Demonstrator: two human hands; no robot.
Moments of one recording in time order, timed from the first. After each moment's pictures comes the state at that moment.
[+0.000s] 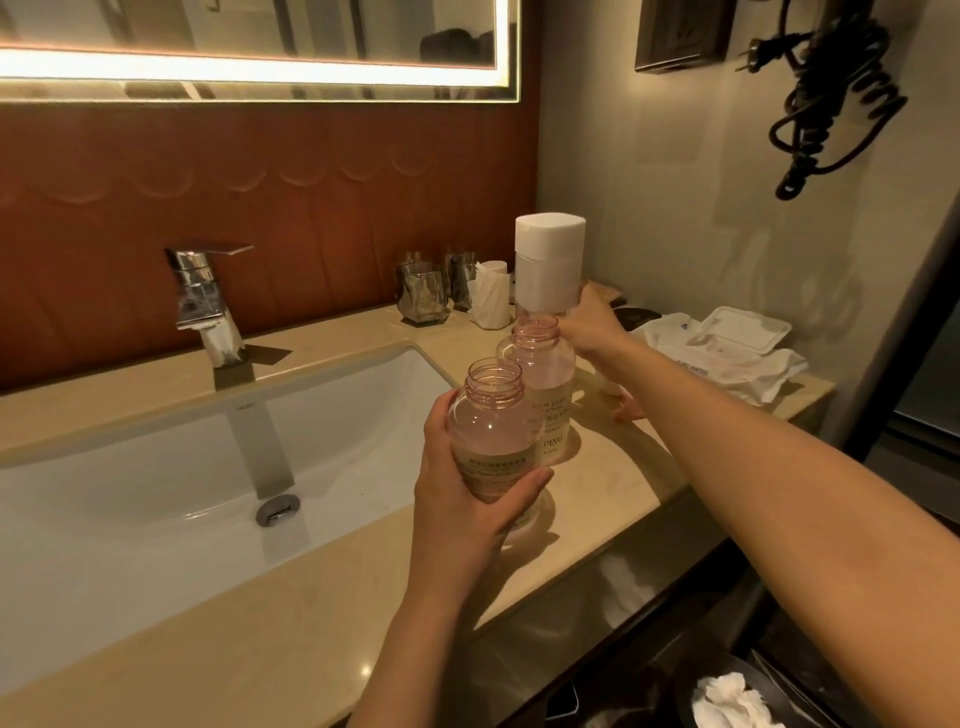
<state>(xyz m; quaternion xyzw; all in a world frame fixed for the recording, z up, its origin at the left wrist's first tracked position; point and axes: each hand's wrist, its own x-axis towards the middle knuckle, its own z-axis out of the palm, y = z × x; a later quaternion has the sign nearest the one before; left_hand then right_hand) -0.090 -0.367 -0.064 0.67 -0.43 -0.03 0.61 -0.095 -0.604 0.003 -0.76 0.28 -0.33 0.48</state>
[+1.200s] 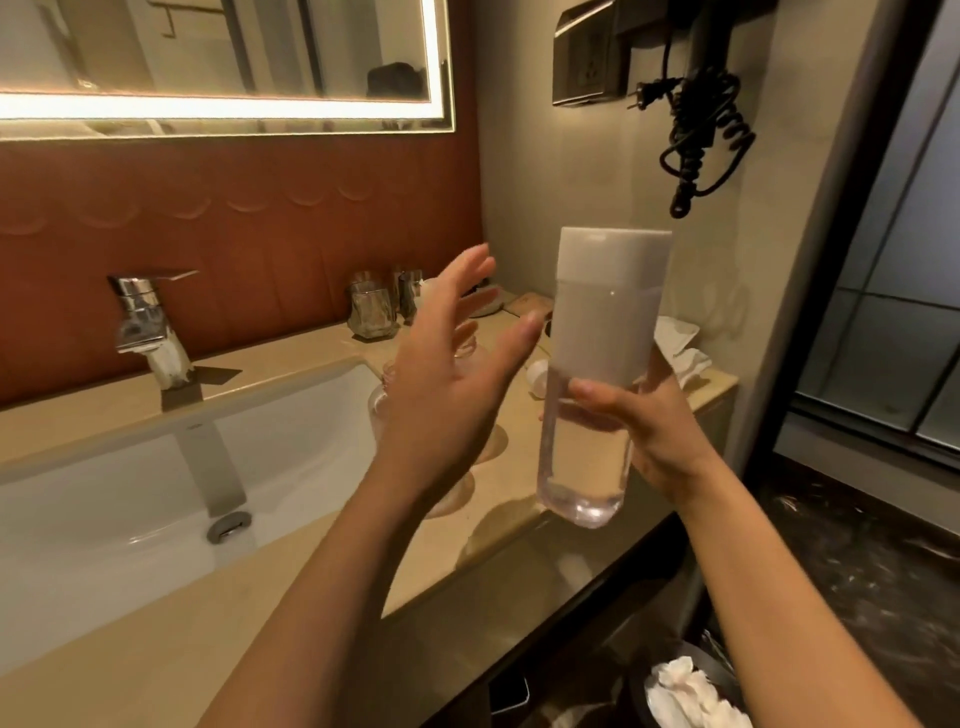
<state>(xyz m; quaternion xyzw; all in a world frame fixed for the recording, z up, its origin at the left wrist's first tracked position) -0.152 -0.380 0.052 0.58 -0.54 0.00 0.61 -0.269 -0.511 0.005 -0.66 0.09 -0.42 0.62</state>
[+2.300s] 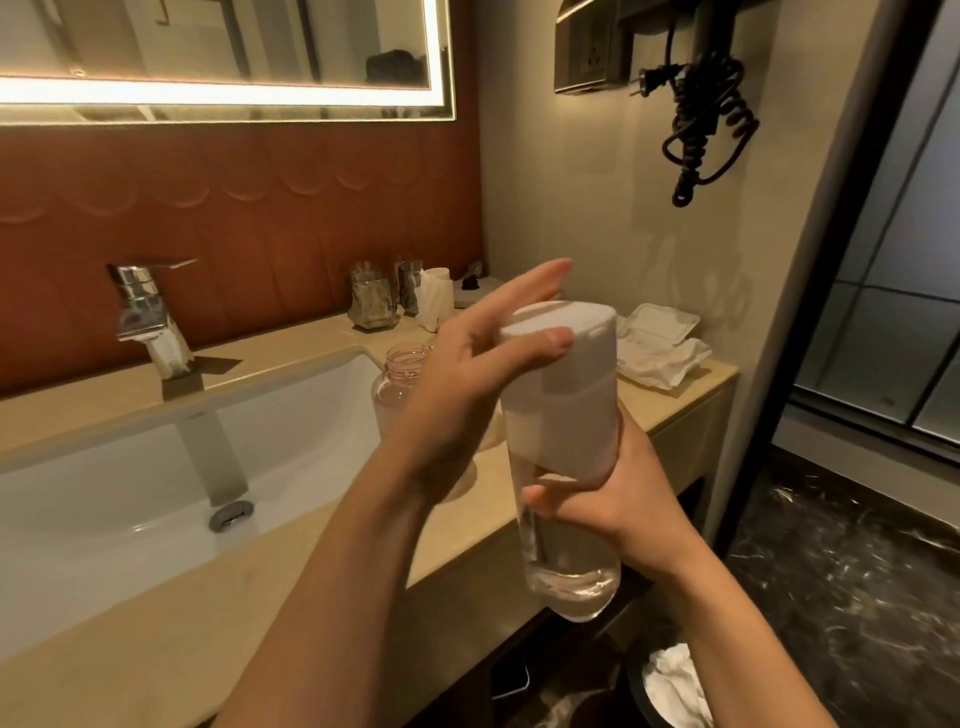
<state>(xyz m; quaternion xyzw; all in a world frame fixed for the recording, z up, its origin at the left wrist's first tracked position) -0.157 -0.375 0.056 0.49 -0.56 -0.27 0.62 -0.274 -0.456 -0.022 -0.75 0.11 -0.41 0.51</state>
